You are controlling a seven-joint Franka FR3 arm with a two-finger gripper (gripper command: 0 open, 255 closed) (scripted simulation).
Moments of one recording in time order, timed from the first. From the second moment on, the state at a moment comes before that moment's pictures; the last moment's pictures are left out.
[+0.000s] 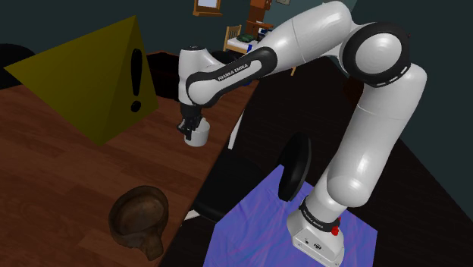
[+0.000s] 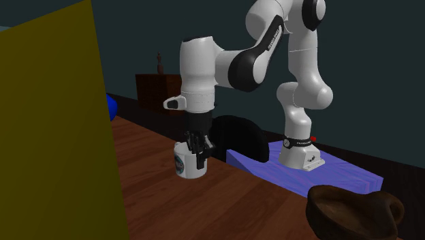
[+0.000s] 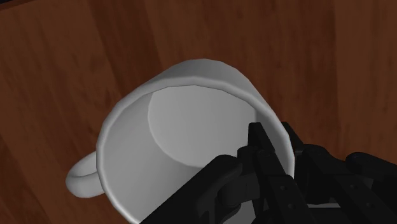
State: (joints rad) arm 0.08 0.16 0.22 -2.12 -0.11 2.25 0.12
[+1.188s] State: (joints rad) arm 0.08 0.07 0.23 -2.02 -0.07 2.07 0.09
